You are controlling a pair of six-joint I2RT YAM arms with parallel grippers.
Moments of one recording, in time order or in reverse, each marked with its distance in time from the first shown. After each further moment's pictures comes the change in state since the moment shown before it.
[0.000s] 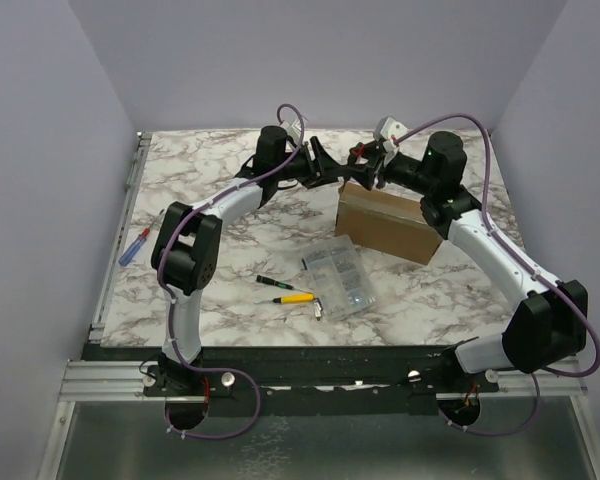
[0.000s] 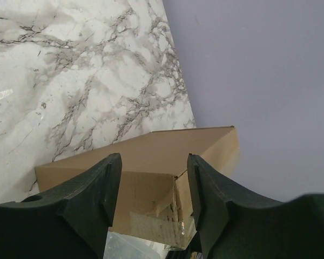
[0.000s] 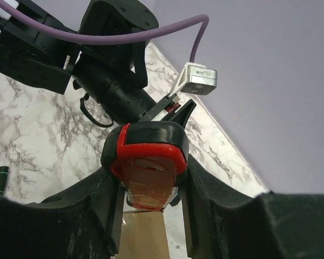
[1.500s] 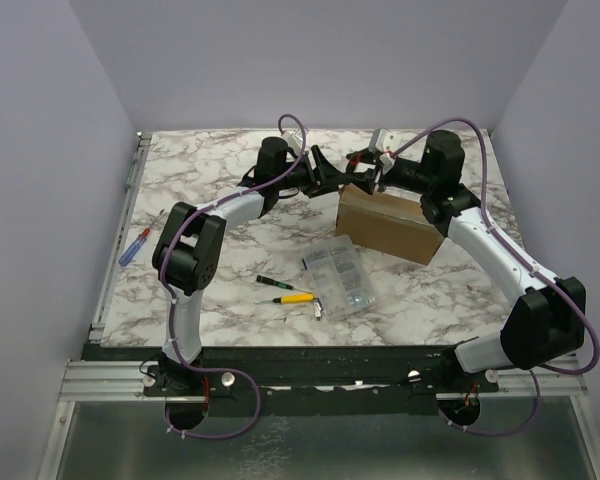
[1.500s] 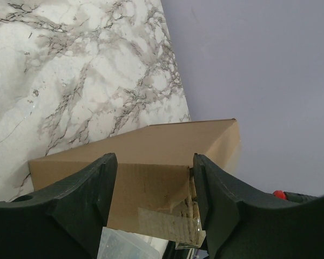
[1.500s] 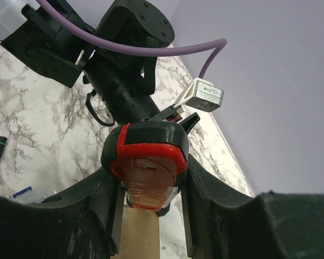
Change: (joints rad) left arm -0.013 0.005 -0.101 0.135 0.015 -0.055; right arm -0.018 0.018 0.011 -0.061 -0.133 -0.185
